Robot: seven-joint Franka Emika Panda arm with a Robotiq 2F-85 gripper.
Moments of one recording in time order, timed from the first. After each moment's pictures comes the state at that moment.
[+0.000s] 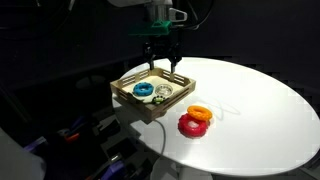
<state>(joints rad) 0.05 0.07 0.03 -2.41 -0.17 2.45 -0.11</state>
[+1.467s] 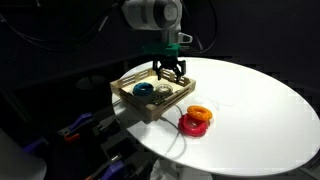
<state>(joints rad) 0.06 0.40 0.04 -2.15 -0.17 2.47 -0.08</state>
